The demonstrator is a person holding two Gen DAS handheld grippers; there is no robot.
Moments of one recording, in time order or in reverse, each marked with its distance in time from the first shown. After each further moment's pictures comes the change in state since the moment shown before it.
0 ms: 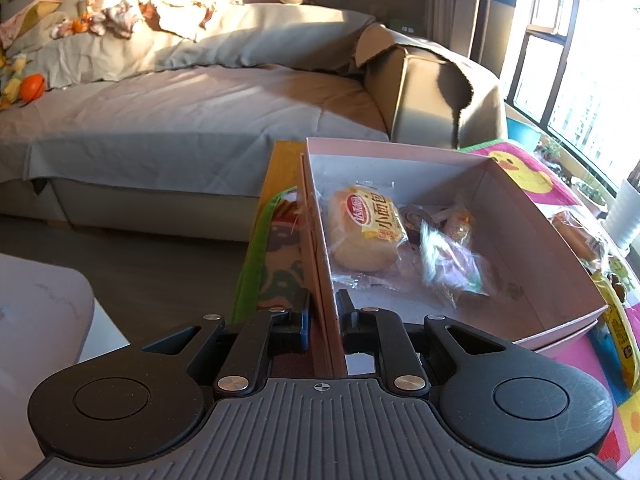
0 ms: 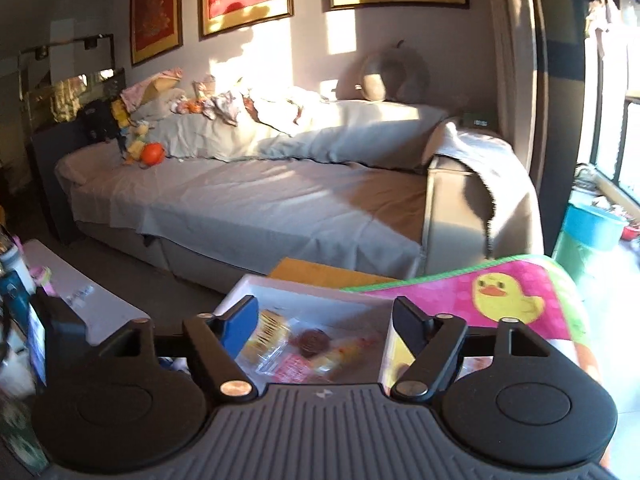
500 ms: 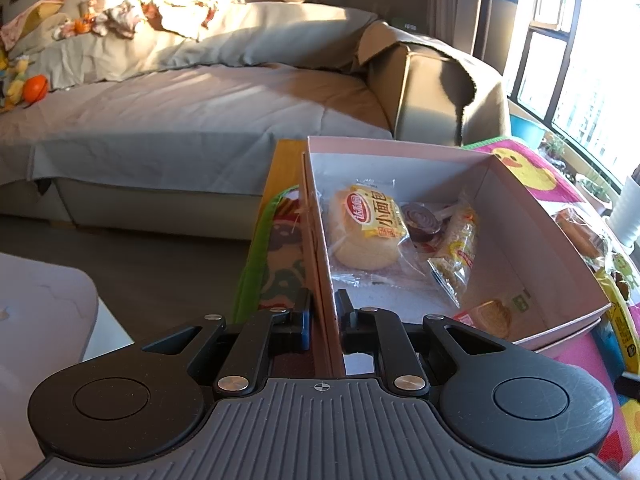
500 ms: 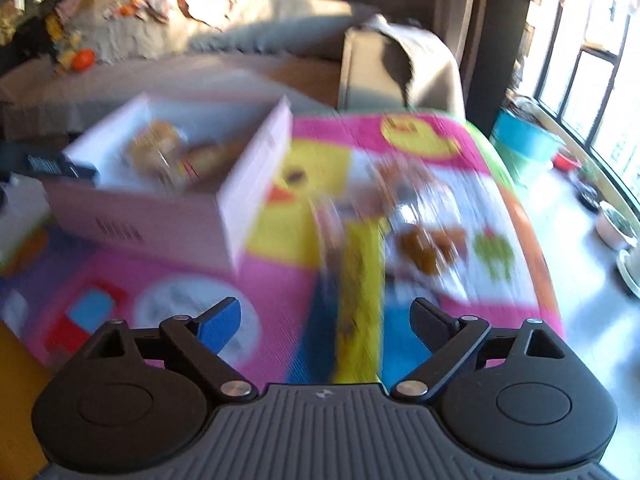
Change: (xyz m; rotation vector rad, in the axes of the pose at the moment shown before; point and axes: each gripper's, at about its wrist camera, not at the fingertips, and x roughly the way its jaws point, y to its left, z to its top) left arm -0.001 -0.001 -0.003 0.002 0.004 0.012; right arm 0.001 -0.048 -0.146 0.020 0.284 -0.212
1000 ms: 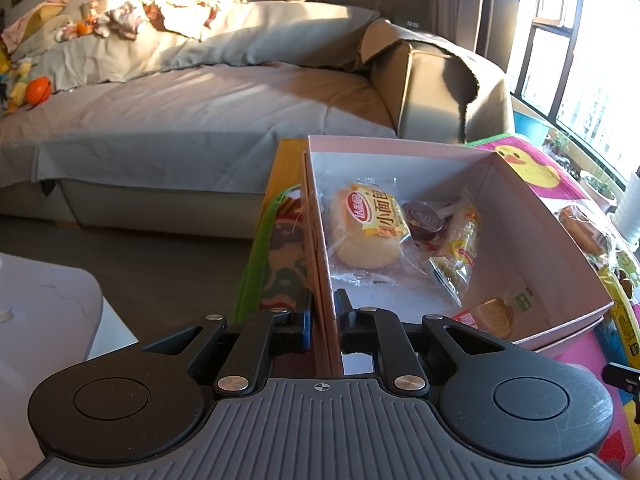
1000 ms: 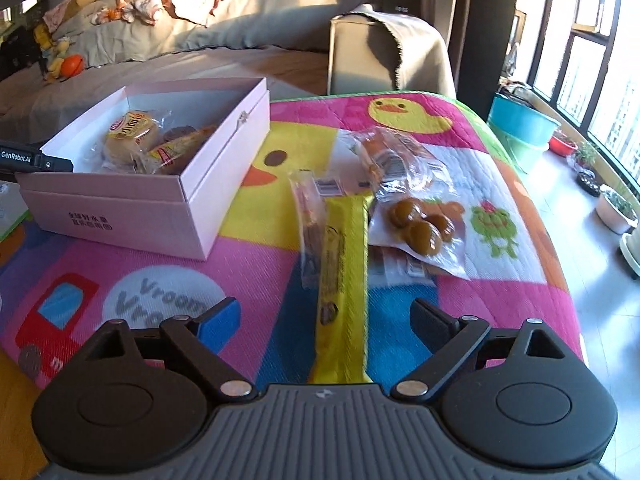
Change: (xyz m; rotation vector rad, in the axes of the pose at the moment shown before) left arm -0.002 -0.001 -0.002 0.006 0.004 0.016; right arm 0.024 -0.010 0.004 0.041 0.000 0.045
